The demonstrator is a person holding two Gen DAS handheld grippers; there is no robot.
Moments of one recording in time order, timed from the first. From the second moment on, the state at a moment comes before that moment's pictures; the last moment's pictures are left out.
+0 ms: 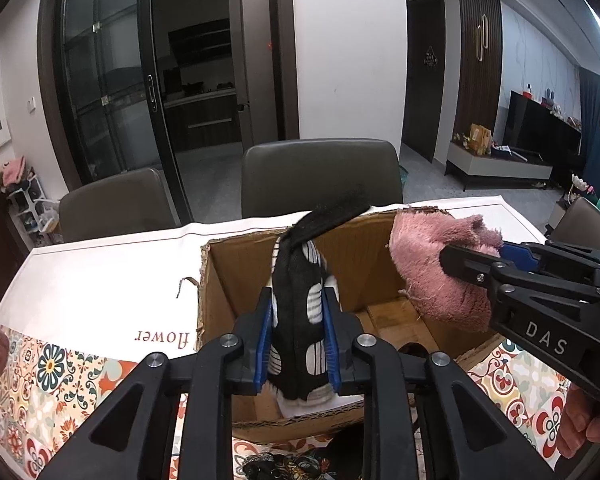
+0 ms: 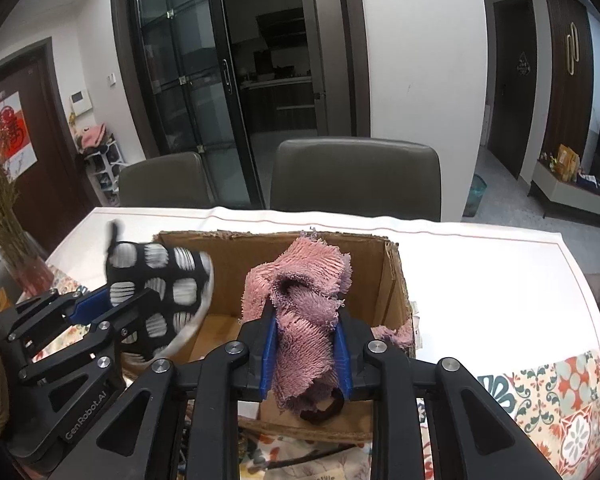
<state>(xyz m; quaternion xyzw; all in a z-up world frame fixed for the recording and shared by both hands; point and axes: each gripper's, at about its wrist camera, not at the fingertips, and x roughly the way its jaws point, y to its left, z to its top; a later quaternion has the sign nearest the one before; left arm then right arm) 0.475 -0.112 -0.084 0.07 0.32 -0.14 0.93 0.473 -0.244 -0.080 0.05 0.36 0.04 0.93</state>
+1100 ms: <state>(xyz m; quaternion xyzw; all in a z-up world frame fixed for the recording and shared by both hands) 0.396 -0.096 -0.039 0.06 0.27 -0.14 0.95 0.393 -0.248 -0.034 0.06 0.31 0.01 0.95</state>
